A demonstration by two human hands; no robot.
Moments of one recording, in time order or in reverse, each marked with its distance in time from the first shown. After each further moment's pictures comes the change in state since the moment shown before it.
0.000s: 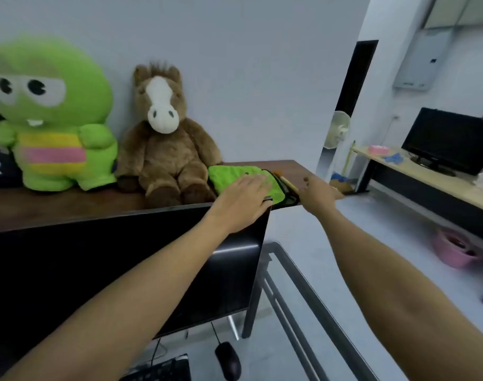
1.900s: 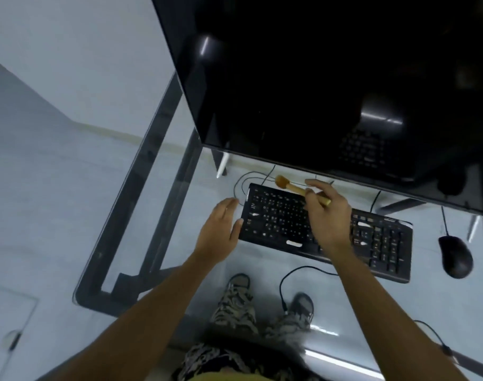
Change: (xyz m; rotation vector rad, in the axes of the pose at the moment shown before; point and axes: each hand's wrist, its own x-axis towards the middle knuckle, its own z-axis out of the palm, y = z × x) left_hand -0.678 -0.025 -0.017 -0.453 -0.495 -1.290; right_hand -0.447 -0.331 0.287 0.798 -0.669 -0.066
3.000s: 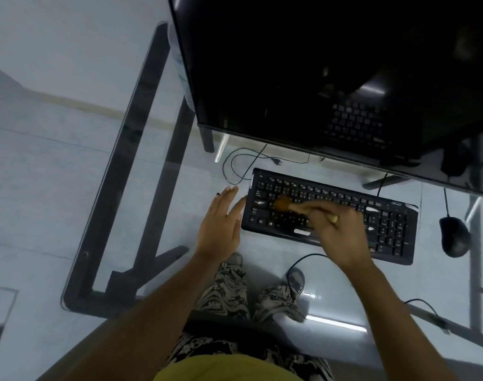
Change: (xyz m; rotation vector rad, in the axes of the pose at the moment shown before) left_hand -0.005 -0.018 0.012 0.069 0.002 0.158; right_hand -0.038 -0.008 -0.009 -0.208 -0.216 -0.073
